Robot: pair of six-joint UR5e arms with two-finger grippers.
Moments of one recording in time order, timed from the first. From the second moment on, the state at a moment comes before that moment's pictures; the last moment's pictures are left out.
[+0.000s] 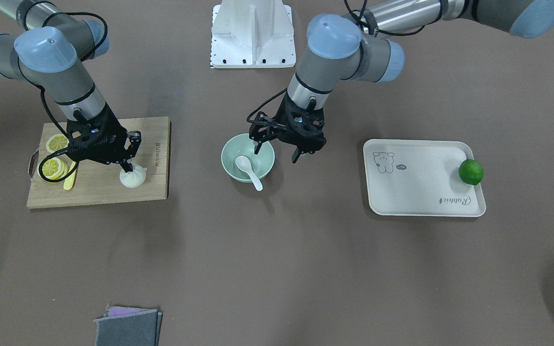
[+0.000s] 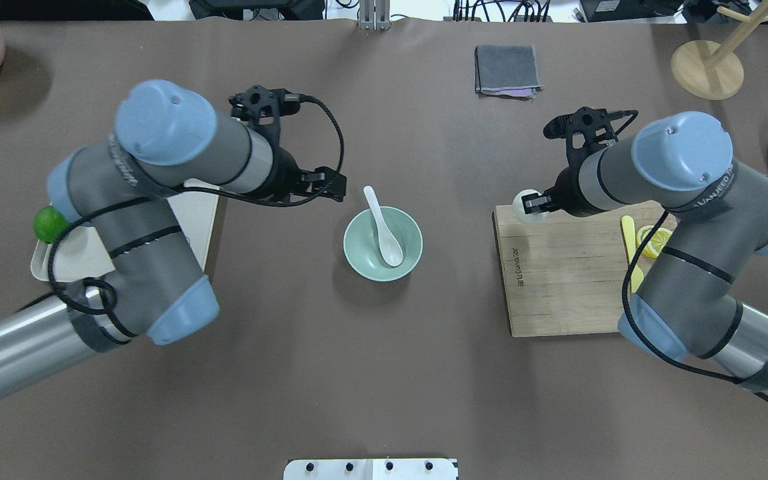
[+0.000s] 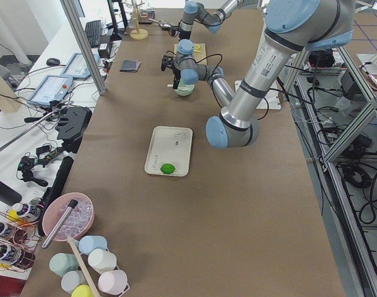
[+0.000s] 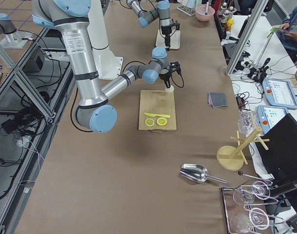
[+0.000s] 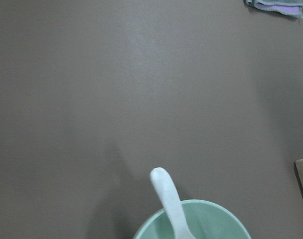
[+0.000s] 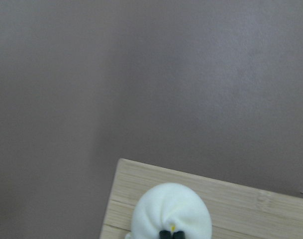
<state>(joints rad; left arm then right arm) -0.69 -2.14 -1.72 -1.98 -2.01 -1.14 0.70 -1.24 1.85 -1.27 1.88 0.92</state>
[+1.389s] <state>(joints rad) -0.96 -1.92 -1.72 -1.98 -2.25 -0.76 0.41 -0.94 1.79 -1.40 1.60 1.36</state>
